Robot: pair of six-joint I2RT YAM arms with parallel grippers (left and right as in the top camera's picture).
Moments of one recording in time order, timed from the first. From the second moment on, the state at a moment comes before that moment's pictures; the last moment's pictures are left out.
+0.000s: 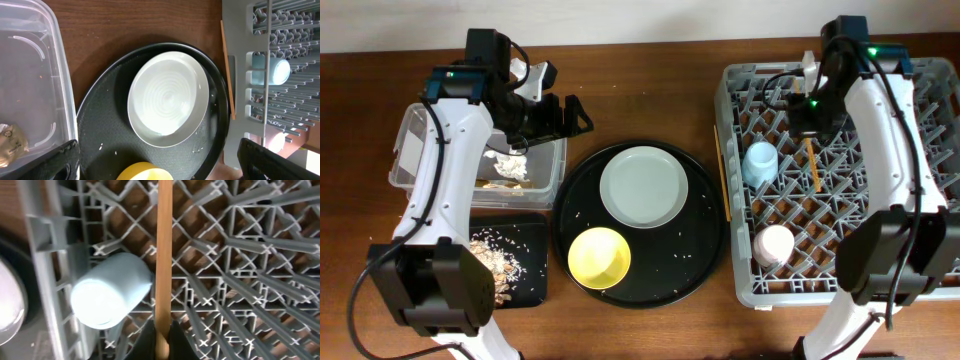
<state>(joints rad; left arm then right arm) -0.06 1.91 1.84 -1.20 0.52 -0.10 -0.08 1.98 1.93 -1.32 0.02 -0.06</state>
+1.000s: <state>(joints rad) -0.06 1.91 1.84 -1.20 0.52 -0.10 -0.02 2.01 1.93 -1.39 -0.47 -0.15</state>
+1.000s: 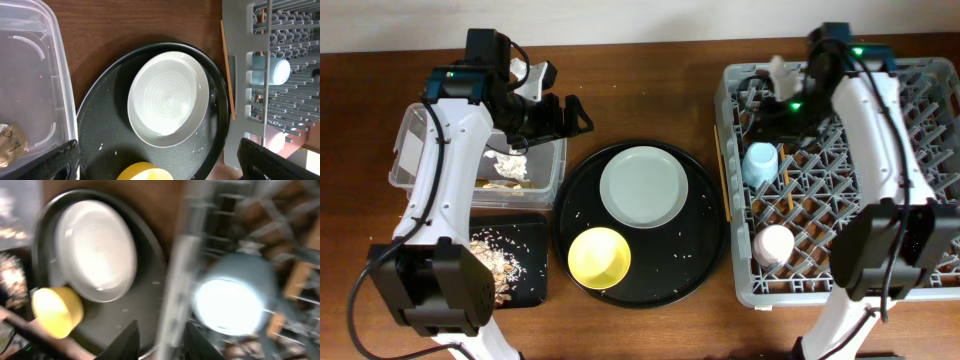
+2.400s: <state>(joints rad) -0.06 1.91 1.84 -1.20 0.52 -0.10 0.13 2.01 1.72 -1.27 -0.02 0.08</state>
